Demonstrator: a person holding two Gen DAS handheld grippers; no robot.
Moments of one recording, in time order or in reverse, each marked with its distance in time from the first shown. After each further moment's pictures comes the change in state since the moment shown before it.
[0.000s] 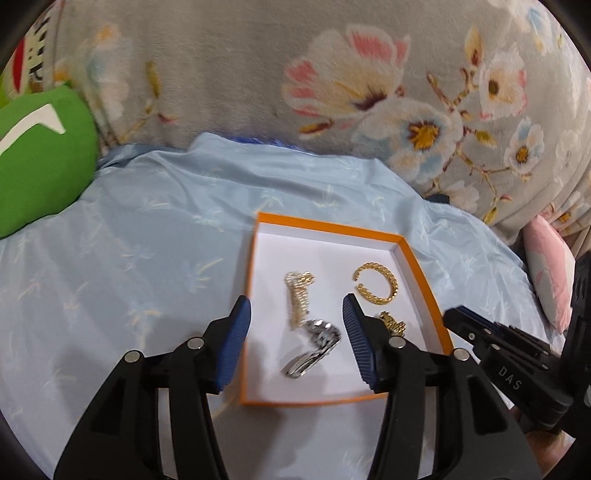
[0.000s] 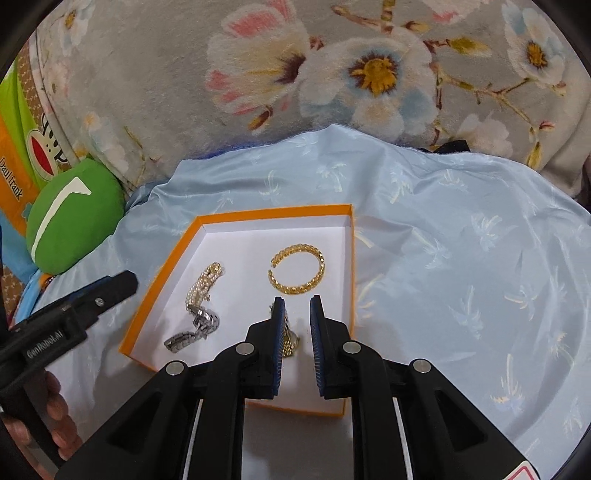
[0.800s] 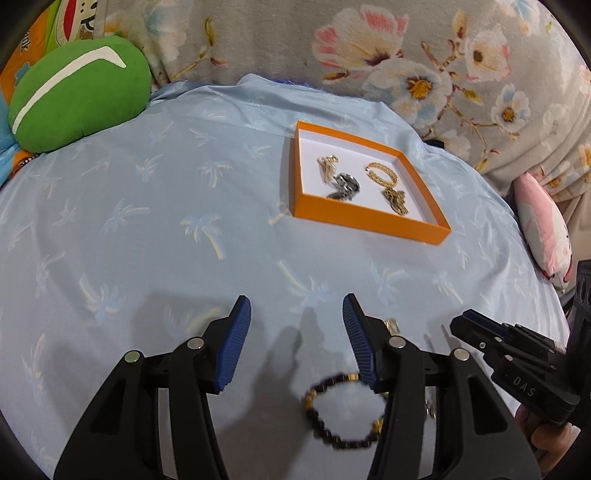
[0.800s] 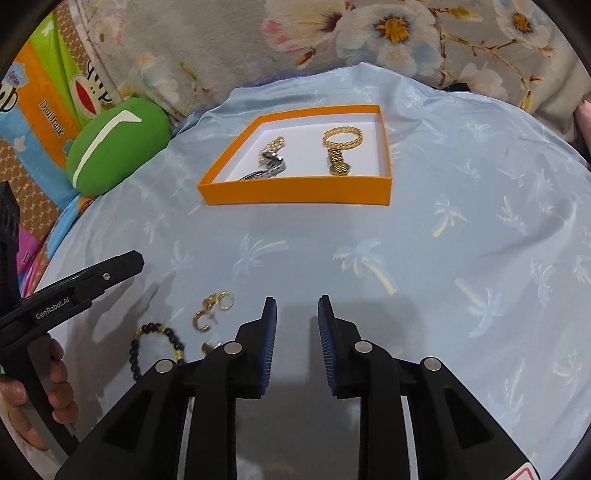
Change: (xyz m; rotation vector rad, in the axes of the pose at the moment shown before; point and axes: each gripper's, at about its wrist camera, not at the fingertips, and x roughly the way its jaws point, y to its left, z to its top) left arm -0.092 0.026 -0.118 -0.018 0.143 0.018; right arm -0.080 0.047 -0.128 -0.056 0.146 0.087
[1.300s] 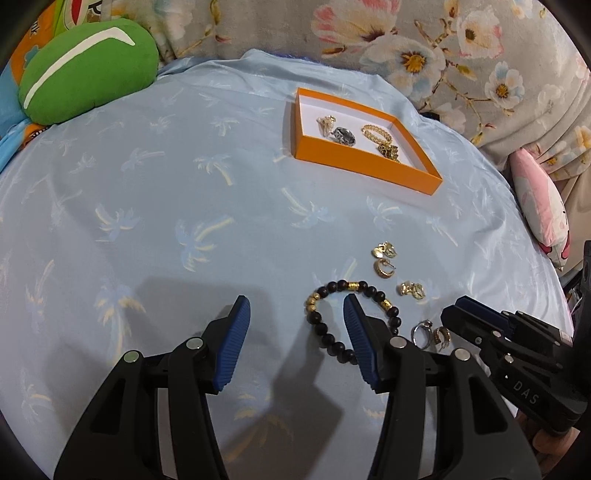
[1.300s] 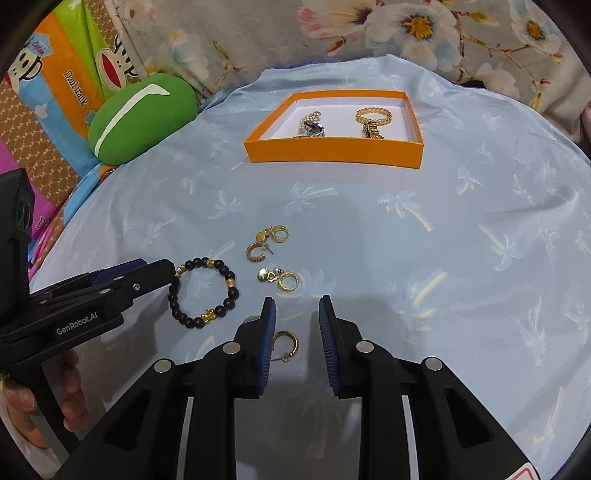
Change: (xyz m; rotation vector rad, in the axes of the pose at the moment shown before) left arm -0.016 -0.002 -0.045 0.003 0.077 0.000; right arm -0.019 0.027 -0.040 -0.035 0.037 0.009
